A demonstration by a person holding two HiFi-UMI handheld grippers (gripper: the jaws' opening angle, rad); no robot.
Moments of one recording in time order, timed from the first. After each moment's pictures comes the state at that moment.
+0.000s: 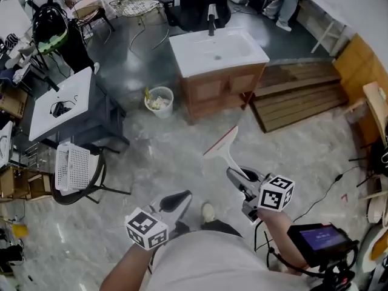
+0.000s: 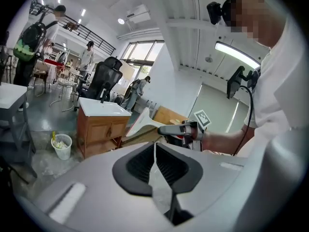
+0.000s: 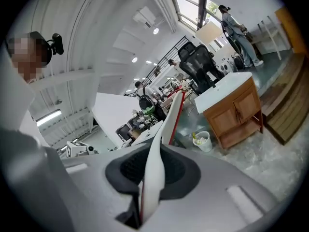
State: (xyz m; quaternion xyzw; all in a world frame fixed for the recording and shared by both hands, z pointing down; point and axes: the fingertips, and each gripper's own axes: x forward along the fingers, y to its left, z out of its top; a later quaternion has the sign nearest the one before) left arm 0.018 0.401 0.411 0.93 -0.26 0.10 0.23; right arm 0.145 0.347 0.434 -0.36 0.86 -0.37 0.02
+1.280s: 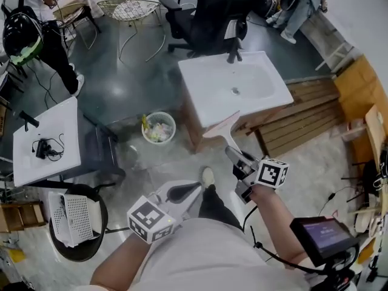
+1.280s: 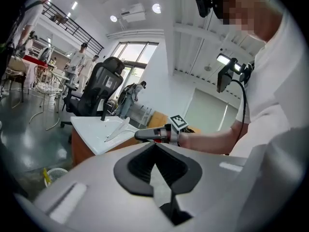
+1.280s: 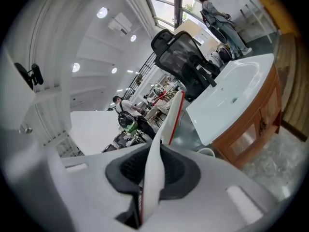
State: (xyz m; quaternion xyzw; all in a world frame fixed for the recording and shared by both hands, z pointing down) left arm -0.044 0.004 0.390 0.96 -0.18 0.08 0.21; right arm 0.075 -0.093 0.458 -0.41 0.80 -0.44 0.08
